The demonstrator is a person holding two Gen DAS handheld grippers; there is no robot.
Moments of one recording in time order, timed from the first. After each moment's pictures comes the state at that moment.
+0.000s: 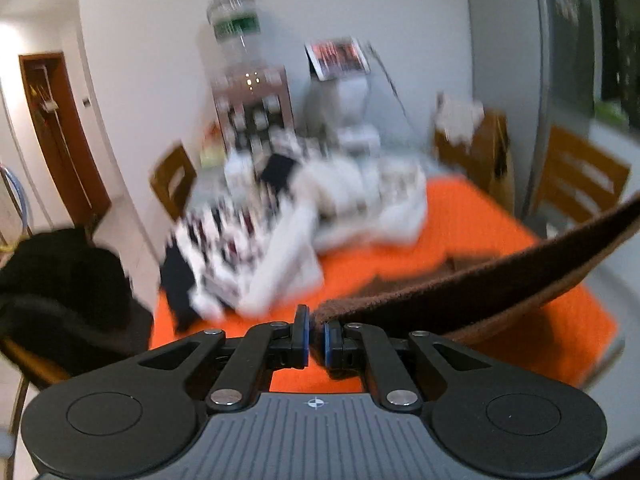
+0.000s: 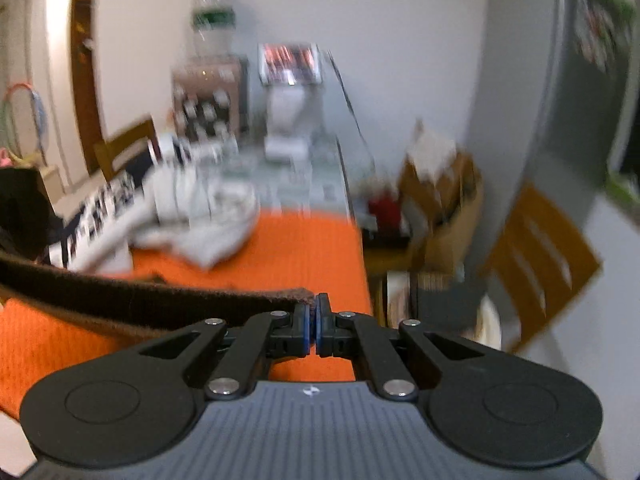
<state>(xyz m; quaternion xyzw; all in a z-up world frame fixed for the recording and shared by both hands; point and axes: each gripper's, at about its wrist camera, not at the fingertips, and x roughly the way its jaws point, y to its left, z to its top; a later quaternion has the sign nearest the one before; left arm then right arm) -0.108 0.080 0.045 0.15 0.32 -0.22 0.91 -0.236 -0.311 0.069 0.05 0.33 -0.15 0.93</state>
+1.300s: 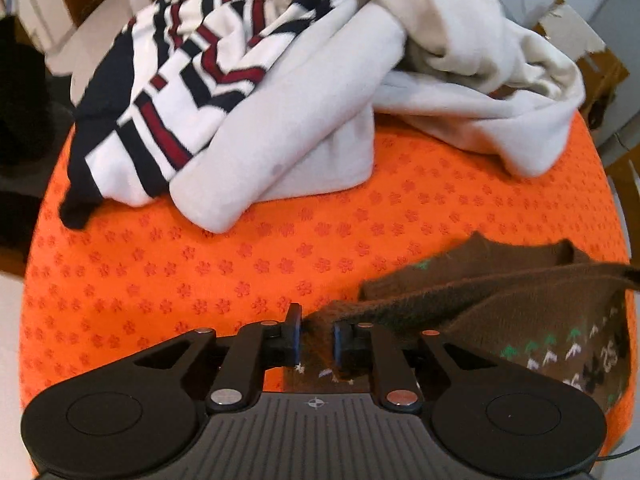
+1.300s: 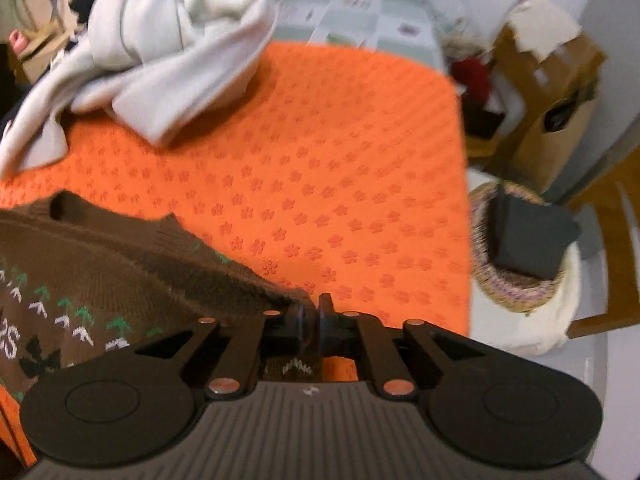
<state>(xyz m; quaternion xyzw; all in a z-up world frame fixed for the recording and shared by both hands) 0.154 0.020 -0.092 0.02 0.59 -0.14 0.80 0.031 -0.384 -0.111 0.04 0.55 -0.04 0.83</state>
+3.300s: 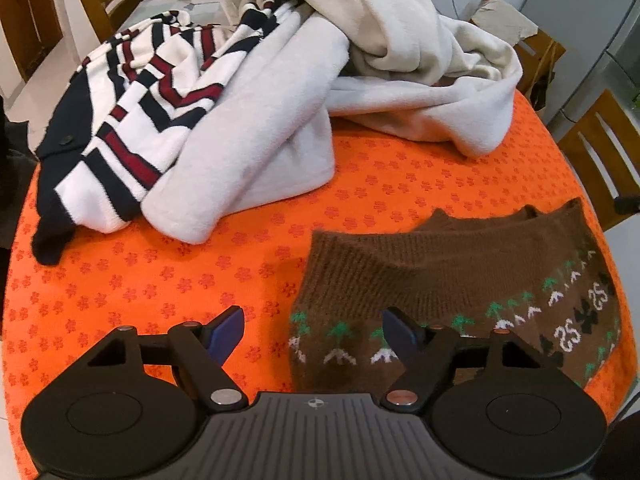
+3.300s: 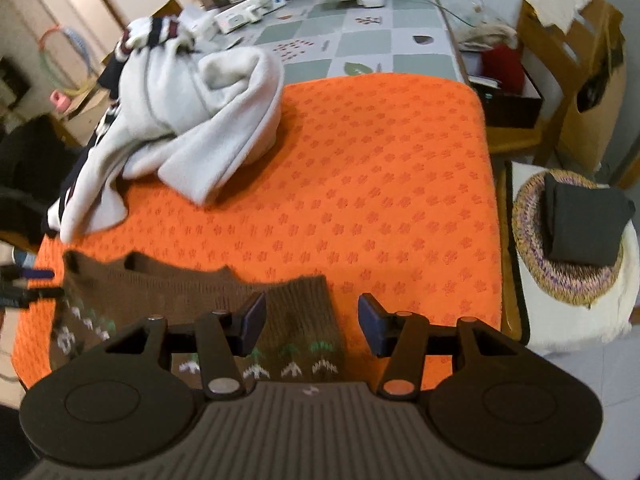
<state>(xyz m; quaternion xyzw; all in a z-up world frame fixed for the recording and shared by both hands) 0.138 0.031 -0.093 0.06 0.53 -0.24 0.81 0.021 -0.423 -0.074 0.15 0.50 0.04 0.85</state>
